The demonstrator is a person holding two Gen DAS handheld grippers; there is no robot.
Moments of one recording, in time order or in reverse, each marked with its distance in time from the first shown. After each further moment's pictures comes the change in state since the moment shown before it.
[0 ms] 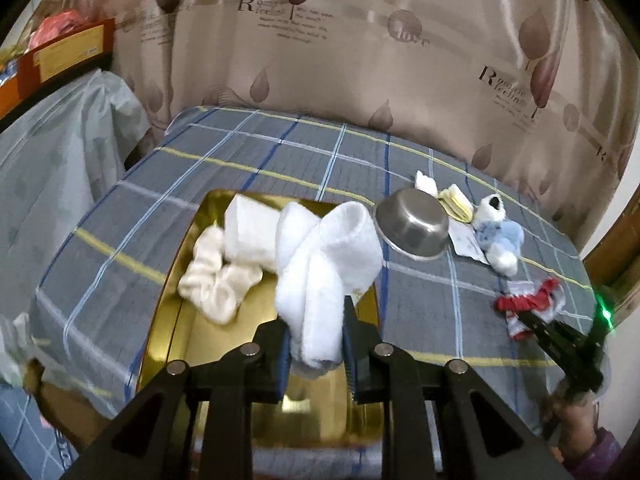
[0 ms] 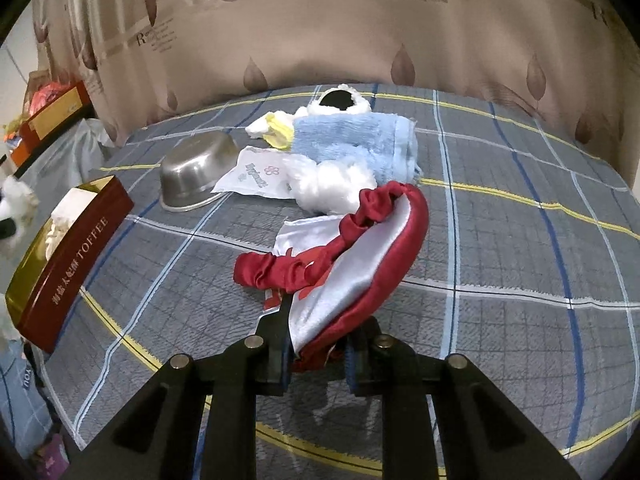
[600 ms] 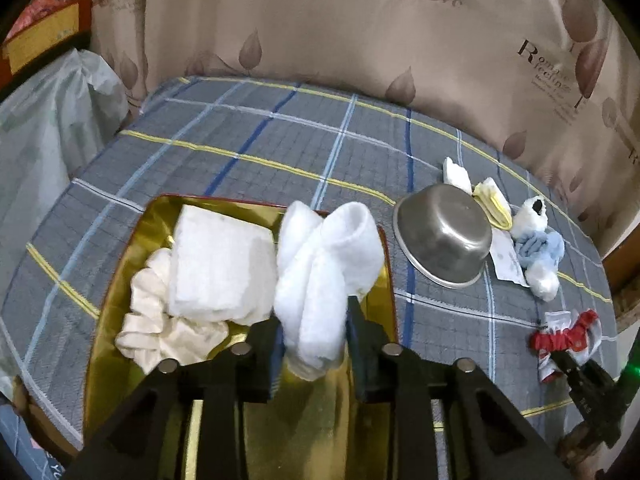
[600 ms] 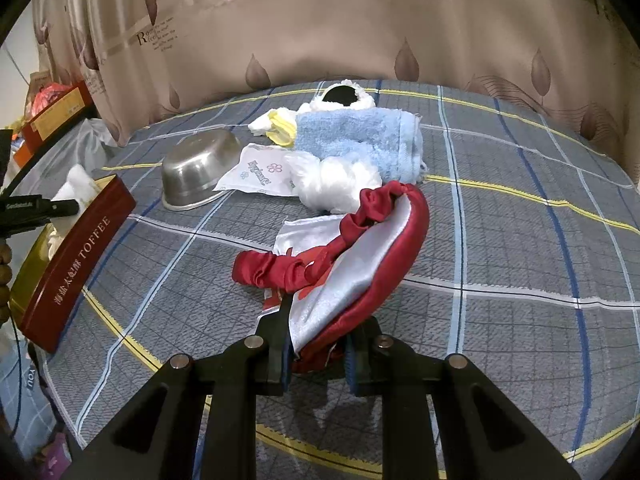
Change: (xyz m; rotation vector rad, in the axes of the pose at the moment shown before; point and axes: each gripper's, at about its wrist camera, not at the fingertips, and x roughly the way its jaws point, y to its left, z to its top) left arm 0.096 -0.006 0.038 -0.030 0.115 0.008; right arm 0.003 0.003 0.001 0.000 0.011 0.016
